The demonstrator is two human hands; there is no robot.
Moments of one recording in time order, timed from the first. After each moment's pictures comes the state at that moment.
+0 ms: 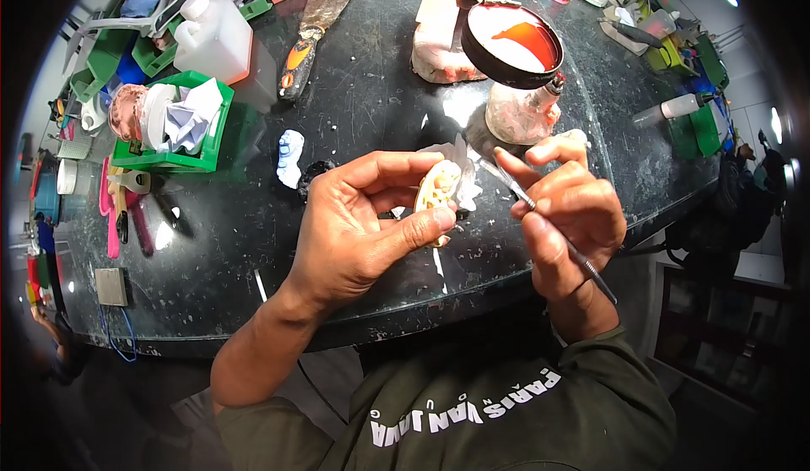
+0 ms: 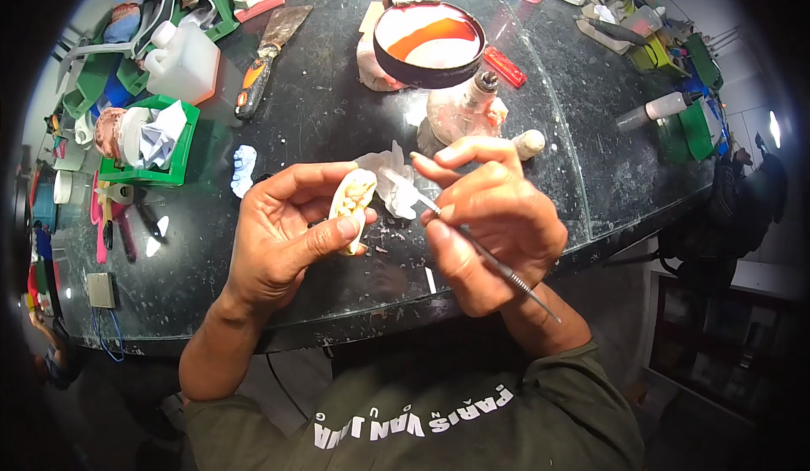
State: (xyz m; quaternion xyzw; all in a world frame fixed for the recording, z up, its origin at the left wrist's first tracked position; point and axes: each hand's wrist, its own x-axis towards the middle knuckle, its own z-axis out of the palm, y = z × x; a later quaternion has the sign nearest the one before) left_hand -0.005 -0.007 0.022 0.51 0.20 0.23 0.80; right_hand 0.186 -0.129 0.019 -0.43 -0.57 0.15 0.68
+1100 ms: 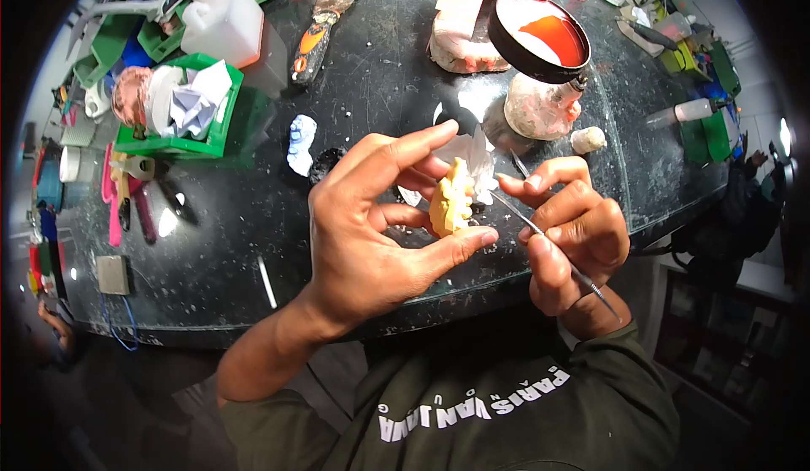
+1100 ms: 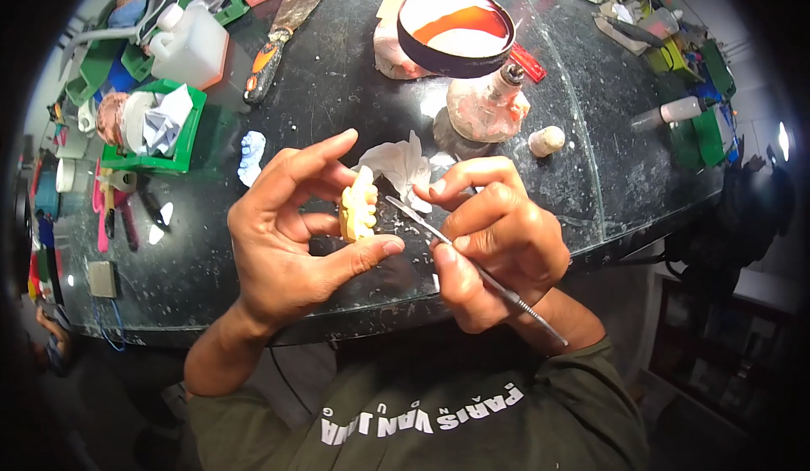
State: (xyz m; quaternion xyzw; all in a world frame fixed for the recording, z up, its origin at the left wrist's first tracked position) left_hand -0.002 -0.022 0.033 0.67 0.23 0.35 0.62; right_hand 0.177 -0.134 0.014 -0.43 -0.61 0.14 0.65
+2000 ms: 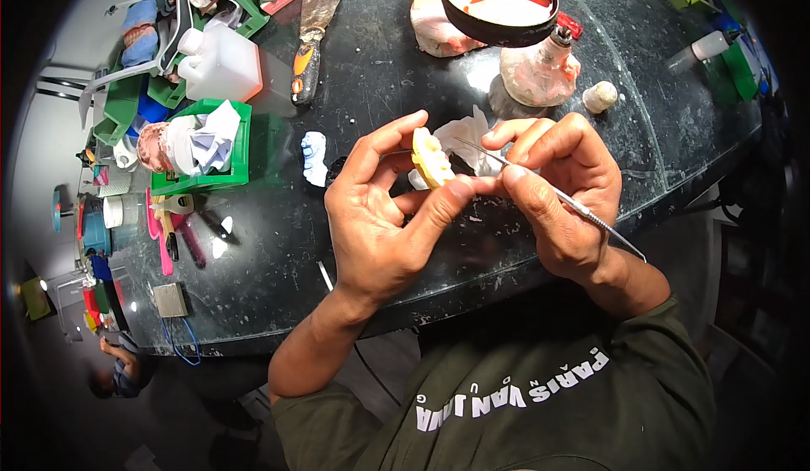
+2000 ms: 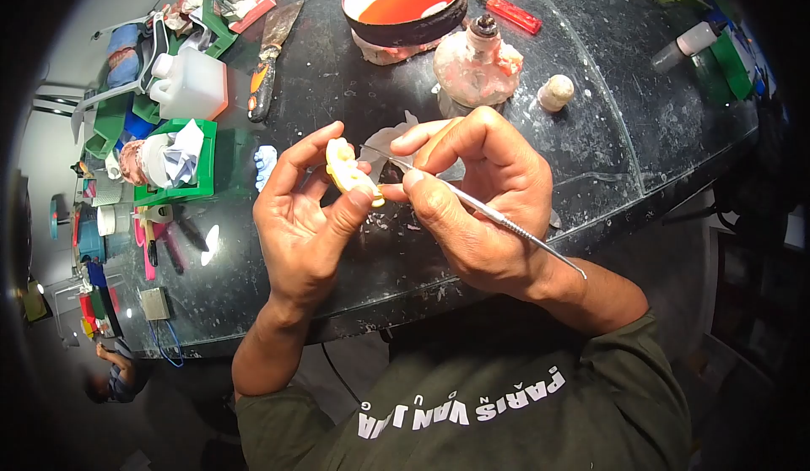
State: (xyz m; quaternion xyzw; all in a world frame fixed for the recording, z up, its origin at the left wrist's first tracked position) left_hand 0.005 -0.021 0.021 0.59 0.25 0.34 0.69; right_hand 0.156 -0.122 0.011 -0.39 -0.39 0.33 0.76
